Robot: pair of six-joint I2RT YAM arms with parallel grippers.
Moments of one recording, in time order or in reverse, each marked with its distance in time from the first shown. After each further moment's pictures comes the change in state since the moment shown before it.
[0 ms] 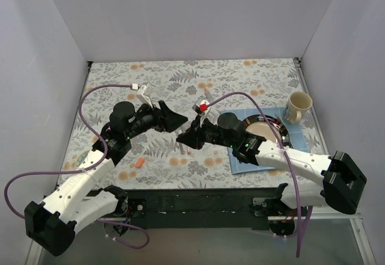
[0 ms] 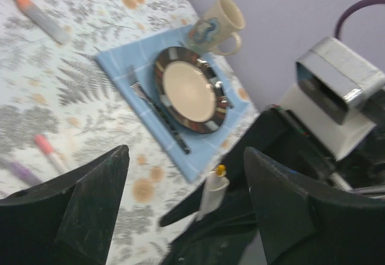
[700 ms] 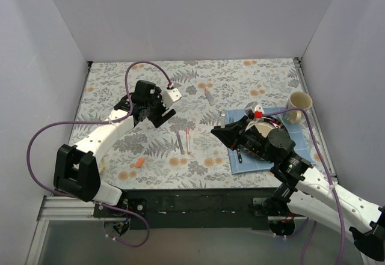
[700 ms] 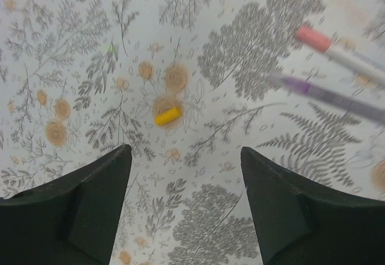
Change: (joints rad) left arm 0.074 0.486 0.343 -0.448 -0.314 1.207; right arm -0.129 -0.580 -0.247 -0.108 0.159 -0.007
